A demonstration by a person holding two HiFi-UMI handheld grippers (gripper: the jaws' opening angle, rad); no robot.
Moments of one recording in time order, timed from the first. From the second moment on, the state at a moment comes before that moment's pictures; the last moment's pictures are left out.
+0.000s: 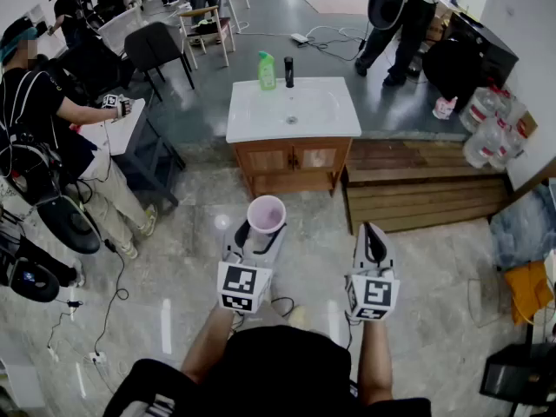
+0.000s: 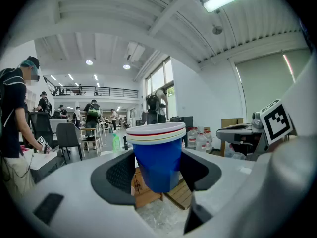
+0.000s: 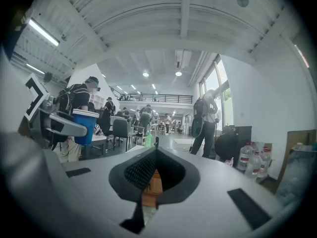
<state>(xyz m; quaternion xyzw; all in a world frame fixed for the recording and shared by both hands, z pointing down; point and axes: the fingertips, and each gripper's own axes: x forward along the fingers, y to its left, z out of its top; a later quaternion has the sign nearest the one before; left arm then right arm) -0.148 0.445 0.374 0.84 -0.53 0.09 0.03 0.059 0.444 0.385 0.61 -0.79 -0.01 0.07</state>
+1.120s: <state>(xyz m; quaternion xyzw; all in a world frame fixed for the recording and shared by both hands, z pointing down) -0.111 0.364 0.384 0.86 -0.50 0.10 0.03 0.098 0.380 0.400 0.64 -0.77 0.00 0.08</state>
